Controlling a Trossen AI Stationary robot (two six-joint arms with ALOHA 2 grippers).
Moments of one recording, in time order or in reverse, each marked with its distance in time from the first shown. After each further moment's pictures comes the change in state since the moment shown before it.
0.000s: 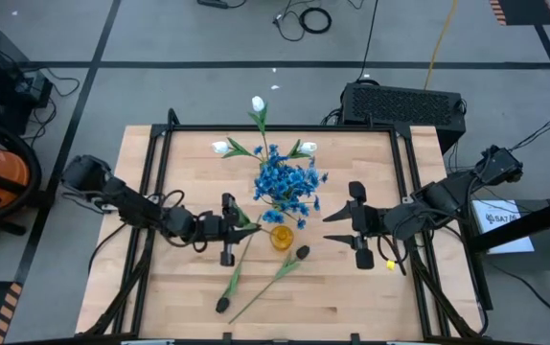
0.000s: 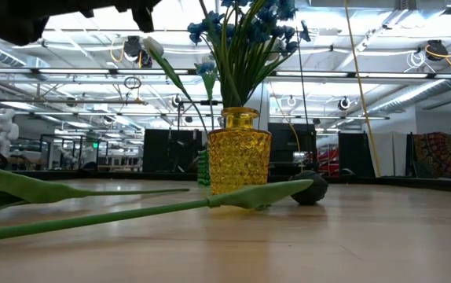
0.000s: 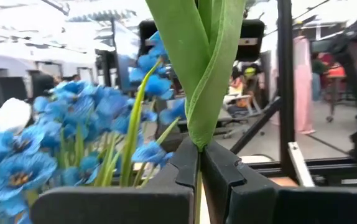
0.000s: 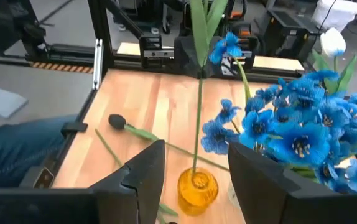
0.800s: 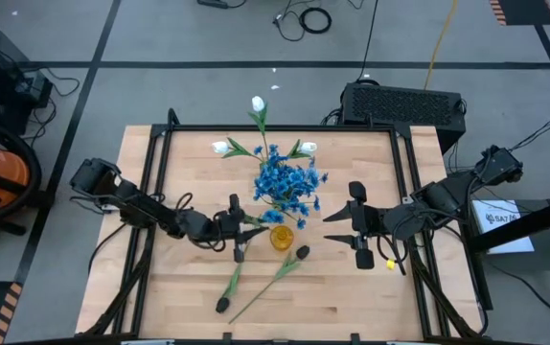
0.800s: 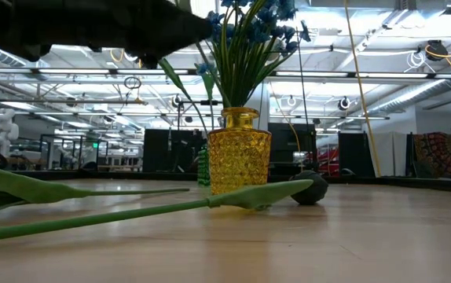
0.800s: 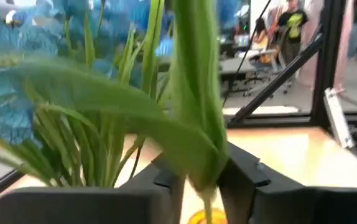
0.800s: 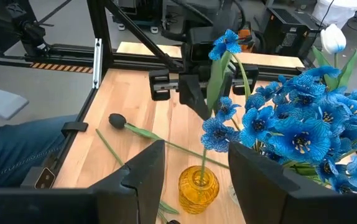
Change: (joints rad) left arm 0.043 0.104 0.001 -0.105 -0.069 -0.081; right arm 0.000 0.000 0.000 -0.006 0.000 0.014
